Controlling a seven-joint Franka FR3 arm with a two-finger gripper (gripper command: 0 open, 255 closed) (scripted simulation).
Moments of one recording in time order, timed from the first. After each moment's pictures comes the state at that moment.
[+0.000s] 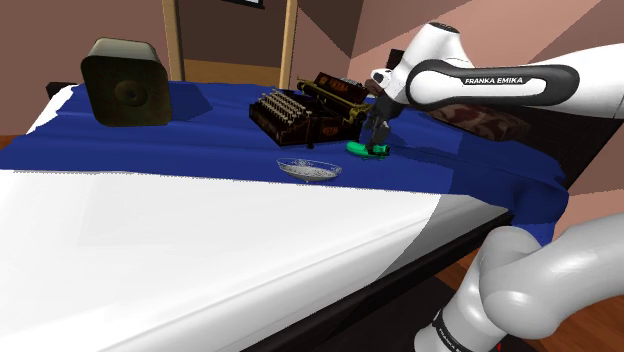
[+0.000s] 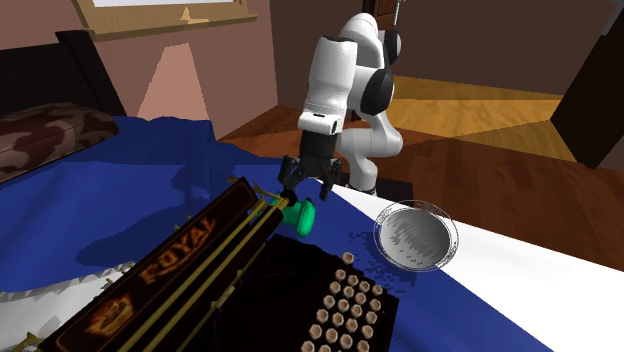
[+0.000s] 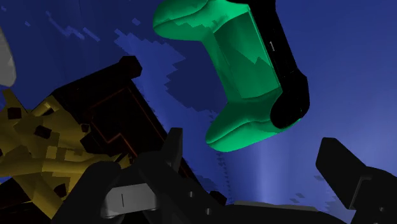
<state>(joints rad) 0.21 -0.59 -0.36 -2.37 -0.30 2.18 -0.82</state>
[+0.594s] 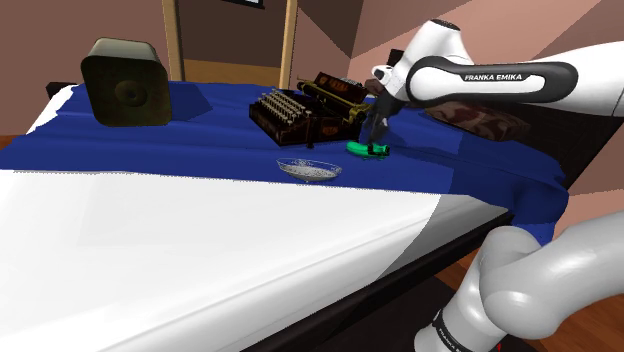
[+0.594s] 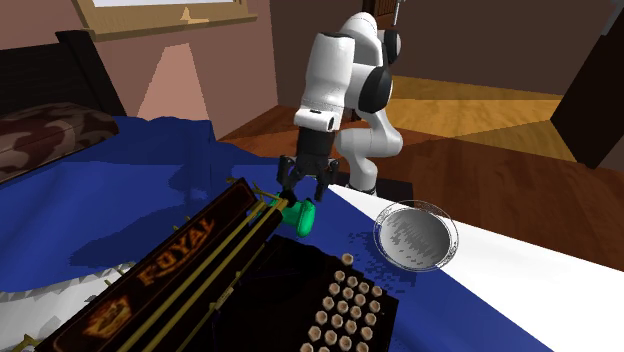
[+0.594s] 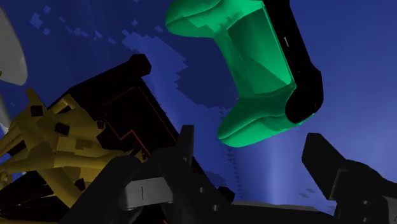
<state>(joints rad) 0.22 -0.58 -0.38 -2.35 -0.30 2.19 -0.82</state>
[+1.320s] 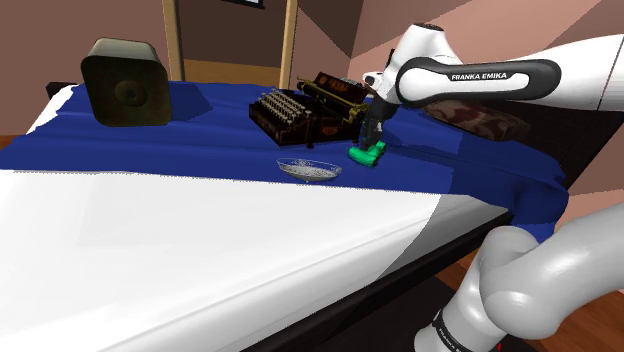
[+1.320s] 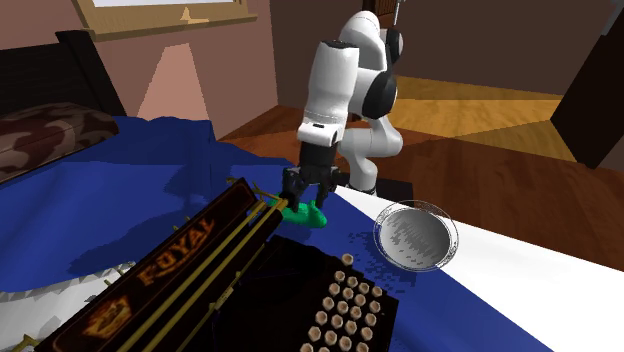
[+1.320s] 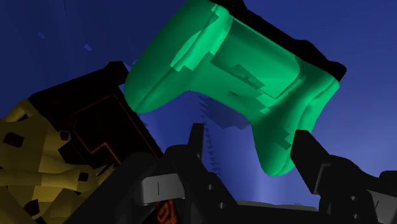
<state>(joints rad) 0.23 -0.52 -0.36 -2.31 -0.29 2.12 -0.81</state>
